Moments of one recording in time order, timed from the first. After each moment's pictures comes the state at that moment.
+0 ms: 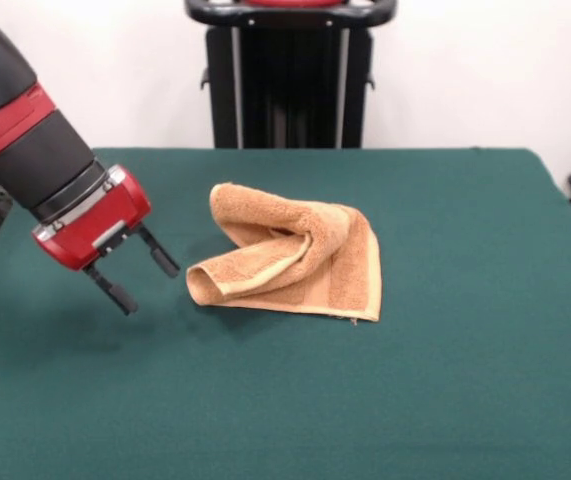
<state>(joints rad) -1.14 -0.22 0.81 1.50 -0.39 0.81 0.76</state>
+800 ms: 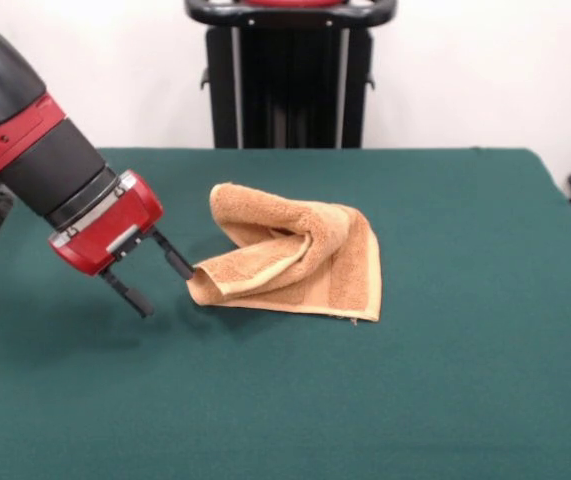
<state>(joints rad) -1.16 -0.18 0.83 1.52 -0.37 0.80 0.76</state>
